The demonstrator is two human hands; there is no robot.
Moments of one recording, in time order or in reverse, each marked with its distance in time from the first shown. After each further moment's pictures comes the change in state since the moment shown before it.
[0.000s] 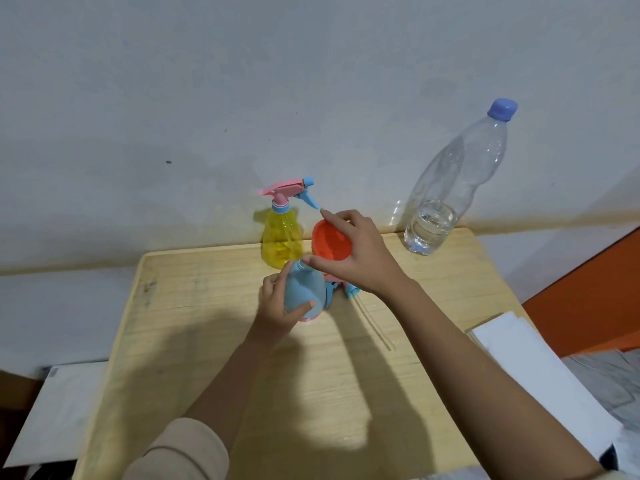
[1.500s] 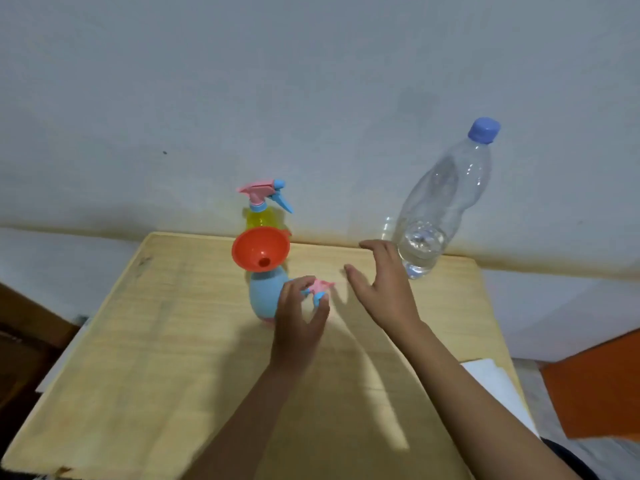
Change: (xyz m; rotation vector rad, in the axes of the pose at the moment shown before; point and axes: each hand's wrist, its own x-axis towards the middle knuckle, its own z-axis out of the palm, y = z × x) left_hand -0.028 0.119 0.116 0.040 0.516 0.111; right_hand -0.030 0.105 -0.050 0.107 0.114 -0.025
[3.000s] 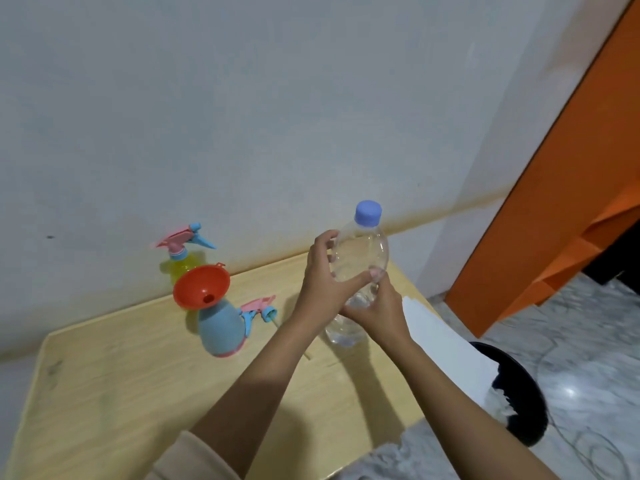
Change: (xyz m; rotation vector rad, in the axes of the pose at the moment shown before) left_hand 0.008 0.121 0.017 -0.378 -0.727 0.013; right_hand -0.106 -0.011 -0.040 0.166 0.339 0.567
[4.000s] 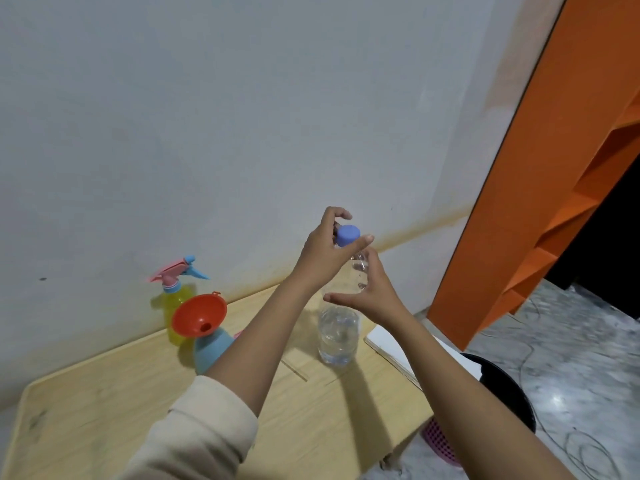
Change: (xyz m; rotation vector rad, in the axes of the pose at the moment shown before) left_hand 0.039 0.070 -0.015 0.135 -0.182 0.226; right_hand 0.014 -0.046 -0.027 0.128 -0.054 -0.228
